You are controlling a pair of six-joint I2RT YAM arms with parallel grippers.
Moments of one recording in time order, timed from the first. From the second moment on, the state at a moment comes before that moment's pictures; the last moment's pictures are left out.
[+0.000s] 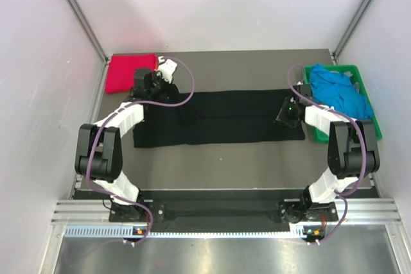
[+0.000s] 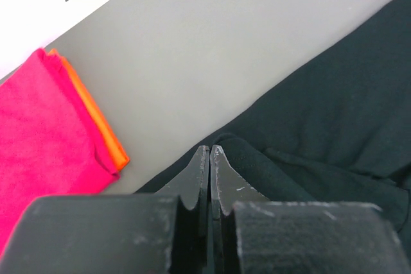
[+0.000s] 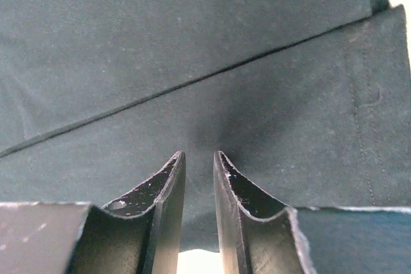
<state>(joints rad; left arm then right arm) -0.14 1.65 1.04 0.21 0.30 0.35 0.07 1.64 0.91 -0.28 -0.10 0.56</state>
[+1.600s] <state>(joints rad) -0.15 1.30 0.78 -0.05 0.32 0.07 0.50 2.09 1.43 0.29 -0.52 0.58</state>
